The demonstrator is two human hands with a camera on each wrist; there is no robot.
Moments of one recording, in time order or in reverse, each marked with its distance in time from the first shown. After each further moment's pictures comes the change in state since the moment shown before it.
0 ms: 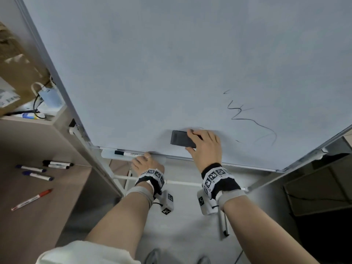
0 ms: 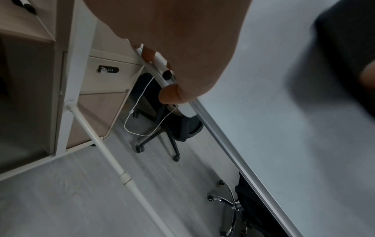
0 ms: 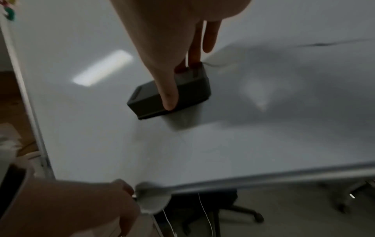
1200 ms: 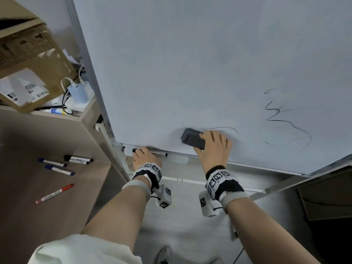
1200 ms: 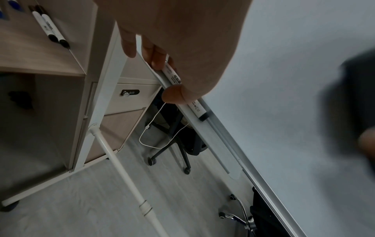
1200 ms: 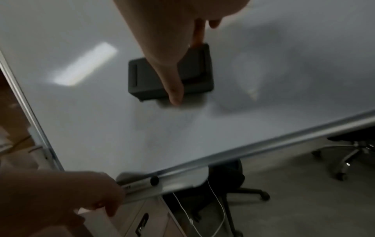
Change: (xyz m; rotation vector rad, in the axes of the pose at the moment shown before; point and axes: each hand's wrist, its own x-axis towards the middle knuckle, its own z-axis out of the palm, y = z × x) left_hand 0.057 -0.077 -0.043 -0.013 -0.025 -0.014; right_hand 0.008 -0.073 0.040 -0.052 -0.053 0.205
